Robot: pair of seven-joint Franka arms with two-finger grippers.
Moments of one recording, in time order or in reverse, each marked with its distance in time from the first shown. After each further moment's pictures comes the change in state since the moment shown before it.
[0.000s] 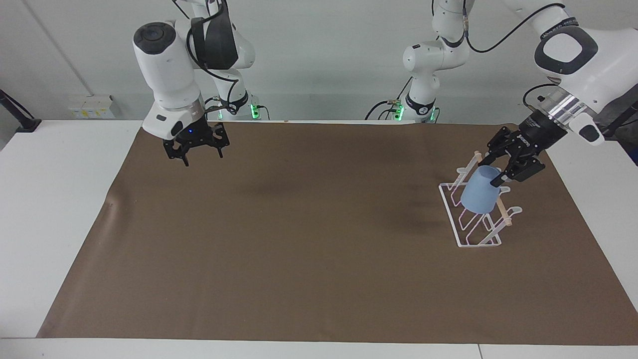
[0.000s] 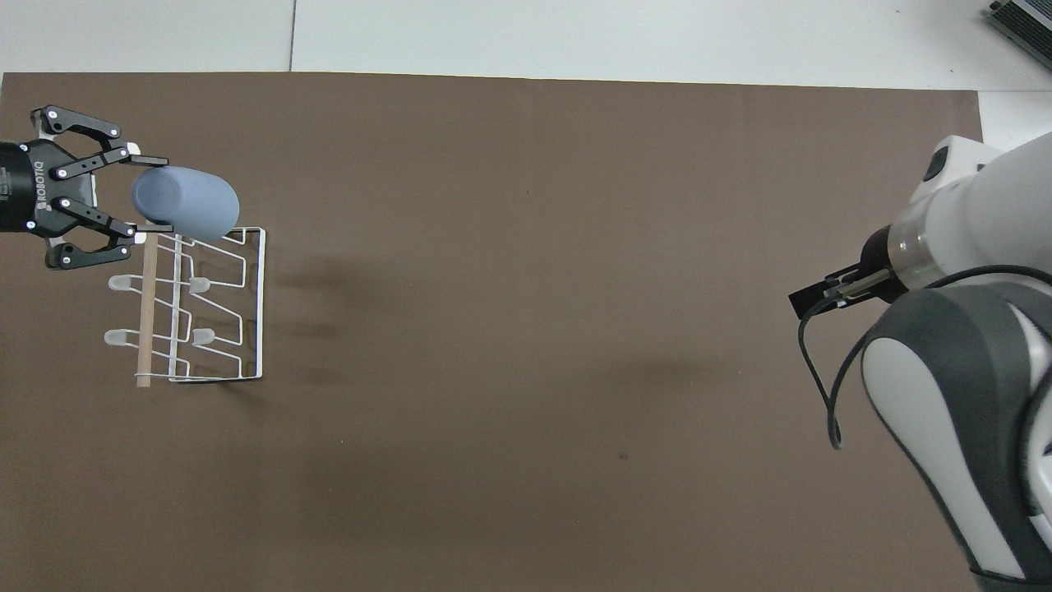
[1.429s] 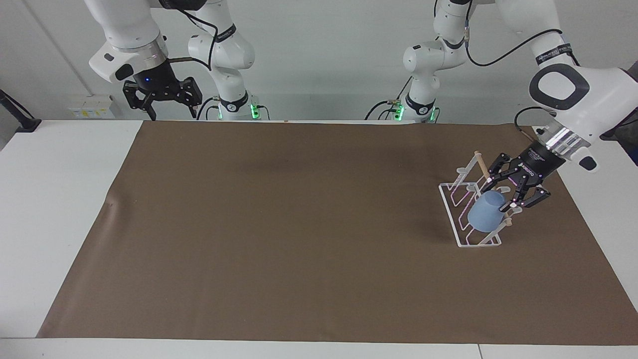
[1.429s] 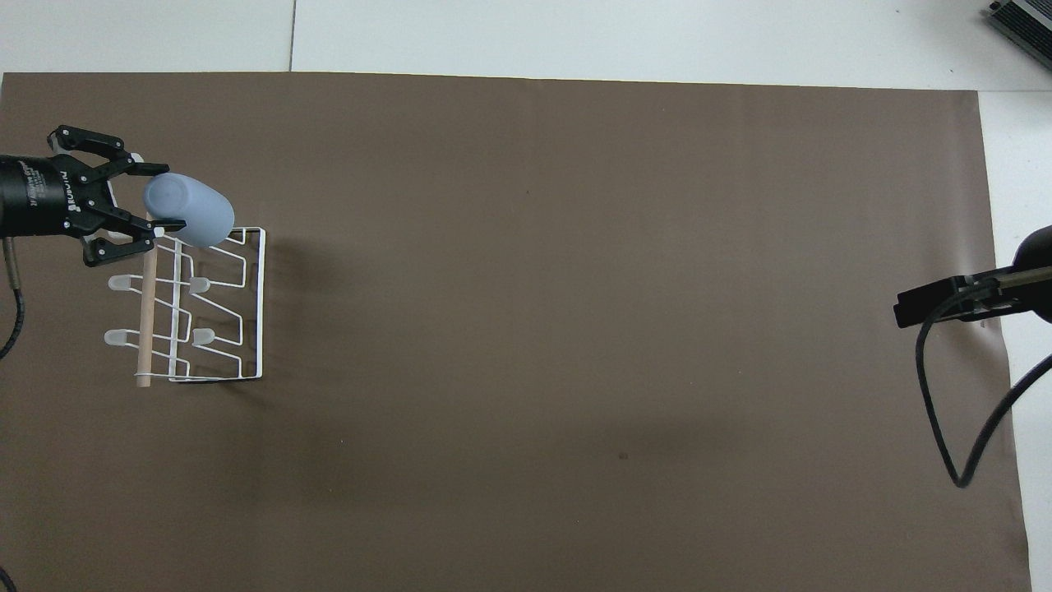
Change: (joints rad) left arm 0.035 0.048 -0.015 -0.117 -0.025 0.179 -0.134; right arm -0.037 -0.033 -0.040 0.187 0.046 -0.247 0.175
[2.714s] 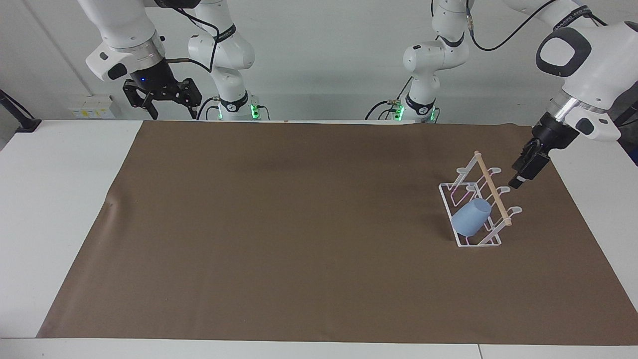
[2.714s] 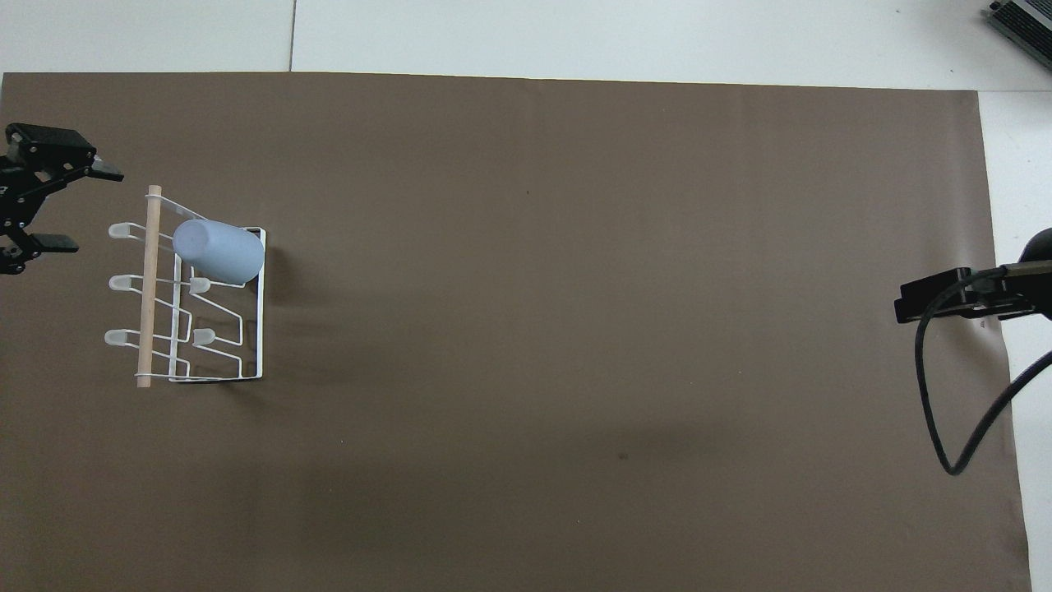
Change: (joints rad) left arm -0.003 -0.088 -0.017 0.110 0.375 -0.175 0.828; right arm -0.009 -0.001 -0.002 -0.001 0.016 0.000 0.042
